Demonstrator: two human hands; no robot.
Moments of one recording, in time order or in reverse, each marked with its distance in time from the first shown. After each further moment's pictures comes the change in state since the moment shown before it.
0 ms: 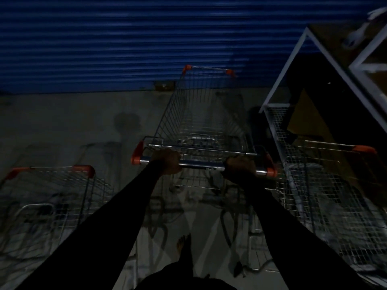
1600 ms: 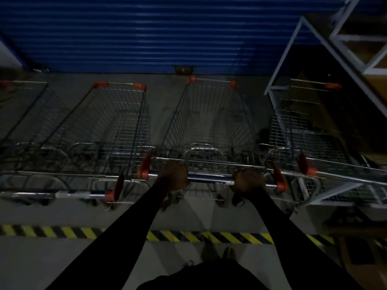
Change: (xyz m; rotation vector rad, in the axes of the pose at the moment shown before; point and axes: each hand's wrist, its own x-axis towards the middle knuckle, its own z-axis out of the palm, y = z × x) left_hand -0.554 0.115 0.171 0.156 -0.011 0.005; right_hand -0.530 -0.139 -0.118 0.207 -0.369 0.001
